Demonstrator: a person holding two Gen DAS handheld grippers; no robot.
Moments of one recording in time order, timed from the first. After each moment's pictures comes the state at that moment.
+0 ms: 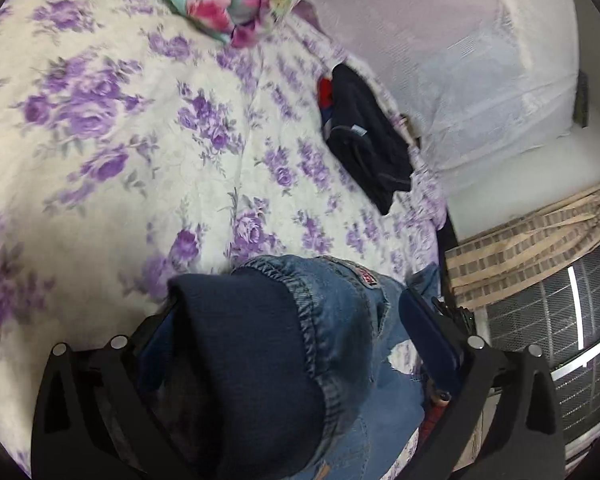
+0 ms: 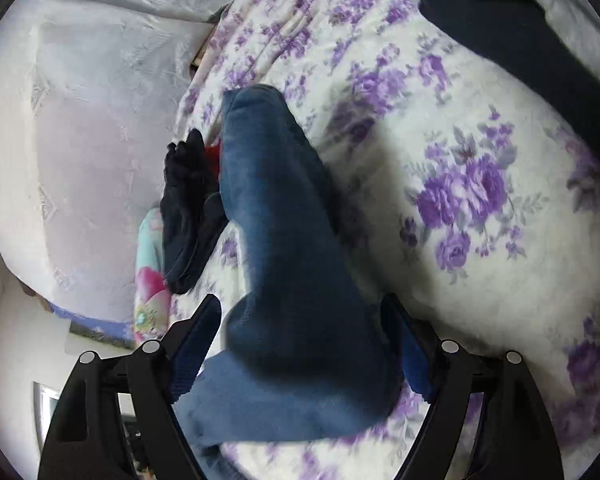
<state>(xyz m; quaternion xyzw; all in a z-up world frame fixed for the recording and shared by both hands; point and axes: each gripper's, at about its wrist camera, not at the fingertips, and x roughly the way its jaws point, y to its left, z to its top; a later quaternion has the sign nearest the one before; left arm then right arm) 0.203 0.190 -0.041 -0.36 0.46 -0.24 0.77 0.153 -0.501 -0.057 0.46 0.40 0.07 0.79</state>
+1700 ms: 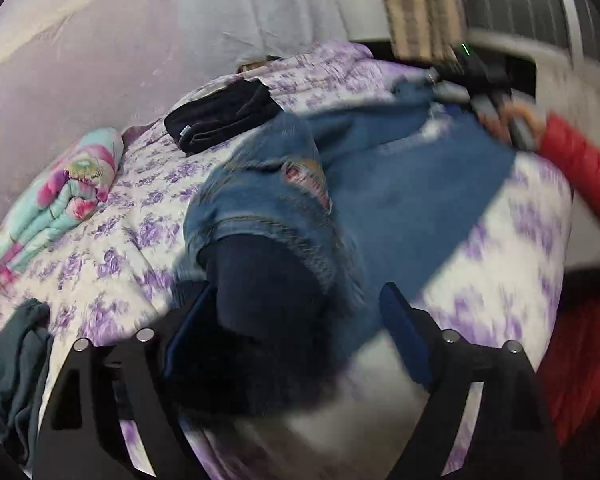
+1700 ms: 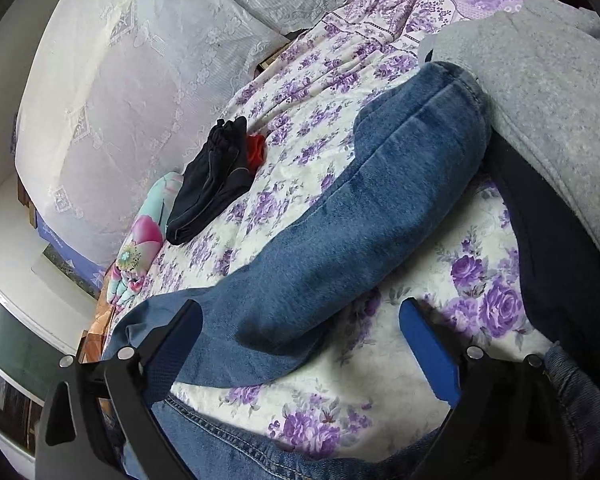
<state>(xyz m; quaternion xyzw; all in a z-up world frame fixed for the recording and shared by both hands) -0.035 0.043 -0.025 0.22 0.28 -0.27 0.89 0.065 -0.513 -0.037 0.33 0.36 0.11 0.87</state>
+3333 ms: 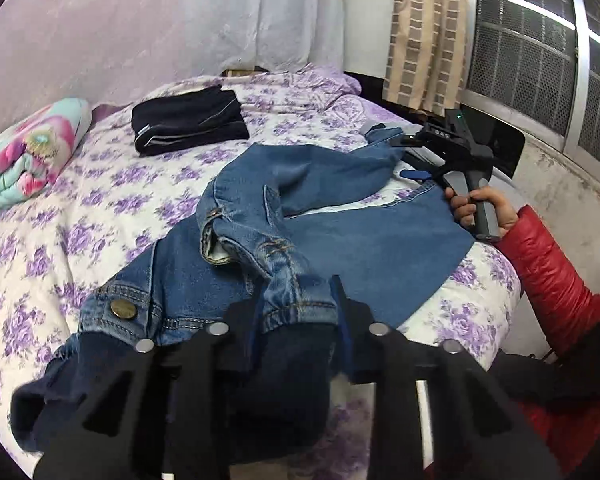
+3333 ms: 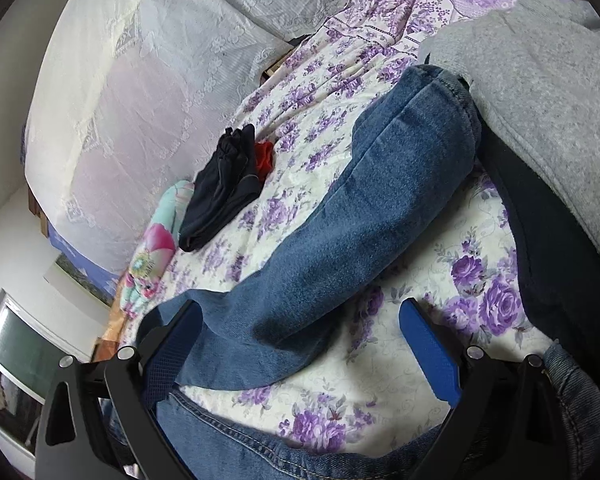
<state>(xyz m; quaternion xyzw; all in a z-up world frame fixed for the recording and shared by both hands) -0.022 -0.010 0.007 0.07 0.31 -0.33 0.89 0.062 -0.518 -0.036 0.36 0.34 0.12 0.86</state>
